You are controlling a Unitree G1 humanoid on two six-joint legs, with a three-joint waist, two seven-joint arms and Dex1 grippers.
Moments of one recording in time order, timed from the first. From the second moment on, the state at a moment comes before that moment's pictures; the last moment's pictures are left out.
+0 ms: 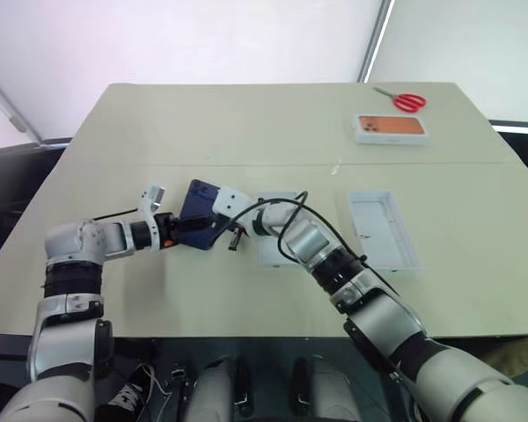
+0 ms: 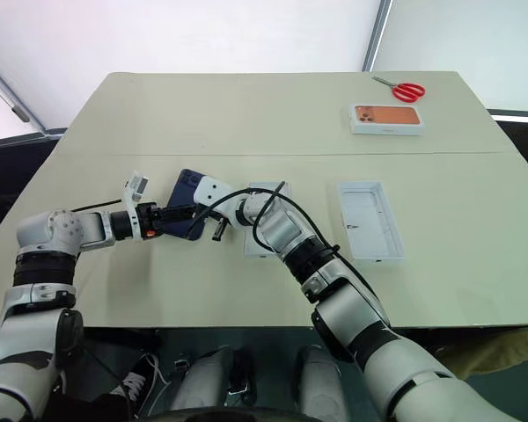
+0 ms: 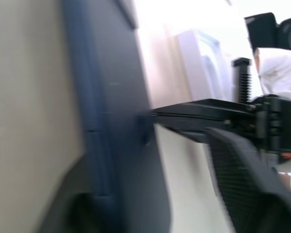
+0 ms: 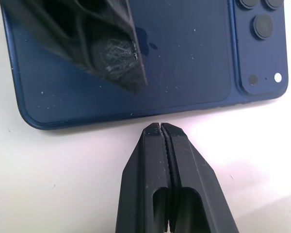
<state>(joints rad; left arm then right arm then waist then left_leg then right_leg) -0.67 0.54 0.23 0.50 -0.56 1.21 -0.85 -0.91 -0.02 0.45 0.58 -0.19 0.43 0.71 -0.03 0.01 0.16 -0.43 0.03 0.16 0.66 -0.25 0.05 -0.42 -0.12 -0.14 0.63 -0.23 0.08</state>
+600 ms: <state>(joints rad) -0.63 0.53 0.27 0.47 -0.61 1.24 -0.84 -0.91 -0.02 0.45 0.58 -0.19 0.40 0.71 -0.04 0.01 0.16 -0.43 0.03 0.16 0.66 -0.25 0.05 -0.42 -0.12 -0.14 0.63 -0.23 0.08</state>
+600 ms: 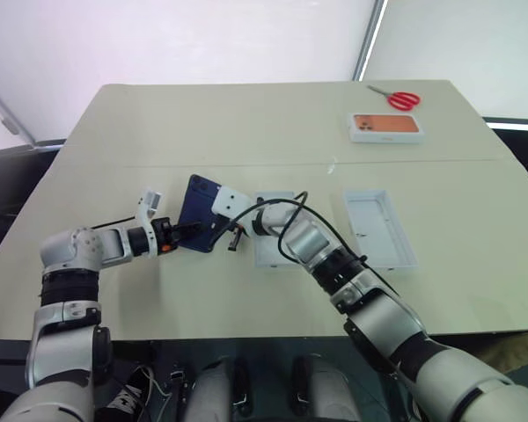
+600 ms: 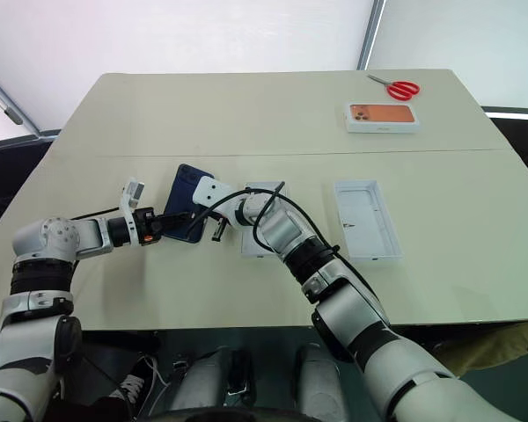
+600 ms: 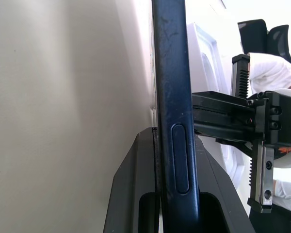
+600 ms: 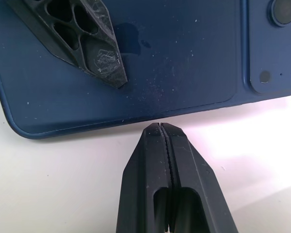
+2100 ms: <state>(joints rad) -0.48 0.35 0.56 0.25 -0.93 1.37 -0.58 -0.52 -0.58 0.40 -0.07 0.02 0.38 1.11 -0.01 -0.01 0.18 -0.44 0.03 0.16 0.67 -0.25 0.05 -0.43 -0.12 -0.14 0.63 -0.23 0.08</state>
